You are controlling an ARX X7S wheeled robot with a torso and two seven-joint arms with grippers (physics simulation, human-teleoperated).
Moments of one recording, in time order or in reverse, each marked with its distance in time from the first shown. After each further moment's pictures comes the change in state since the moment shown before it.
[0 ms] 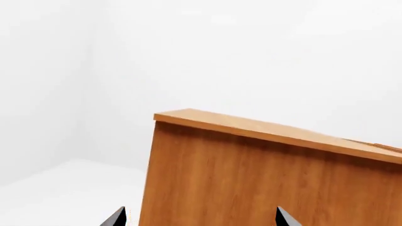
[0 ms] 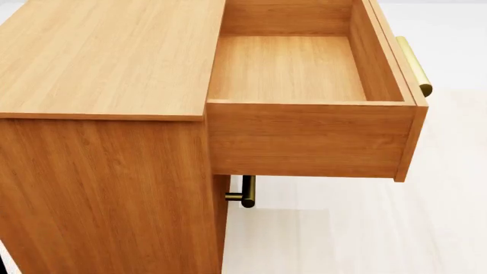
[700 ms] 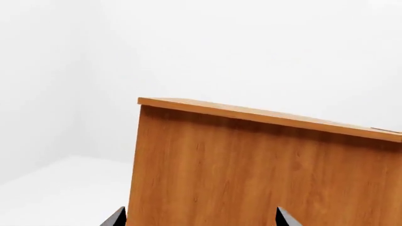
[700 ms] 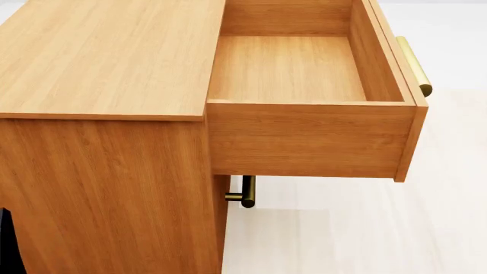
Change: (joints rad) left arm -0.023 0.021 0.051 -0.034 0.054 -0.022 0.020; right arm -0.496 0.424 0.462 -0.364 0.259 0.138 0.300
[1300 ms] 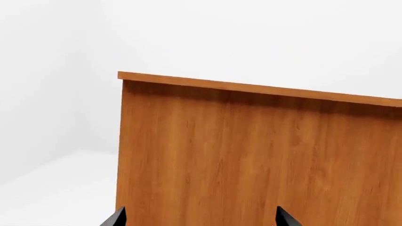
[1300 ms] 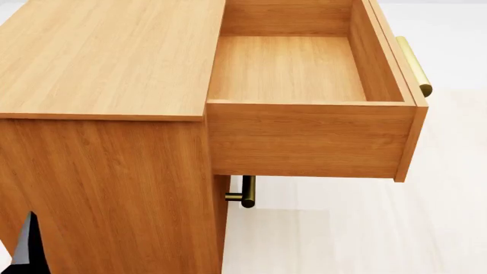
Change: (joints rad) left arm -0.047 0.027 0.067 -0.071 0.076 -0.027 0.011; right arm -0.645 -0.021 0.413 -0.028 -0.262 -0.101 -0.319
